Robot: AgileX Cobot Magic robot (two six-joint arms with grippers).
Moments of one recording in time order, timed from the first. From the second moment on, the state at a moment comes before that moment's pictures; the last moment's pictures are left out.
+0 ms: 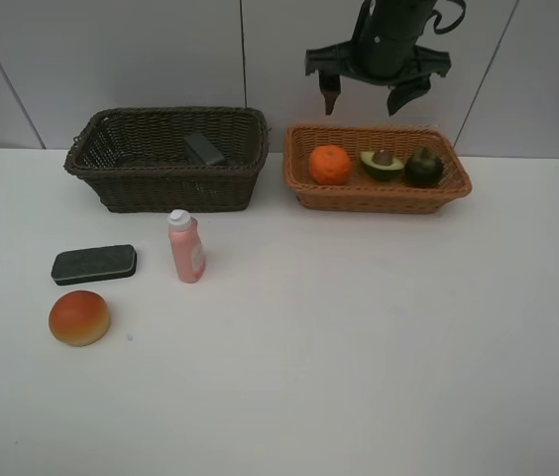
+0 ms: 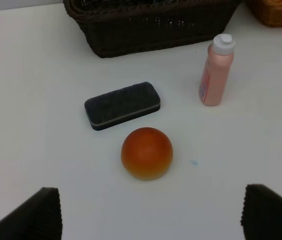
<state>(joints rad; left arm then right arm) -0.10 -0.01 -0.51 -0.10 1.06 0.08 0.48 2.01 -1.89 -0.26 1.09 0.48</state>
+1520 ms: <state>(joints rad) -0.10 -0.01 -0.51 -0.10 1.06 0.08 0.58 0.42 -0.58 0.00 0.95 -0.04</state>
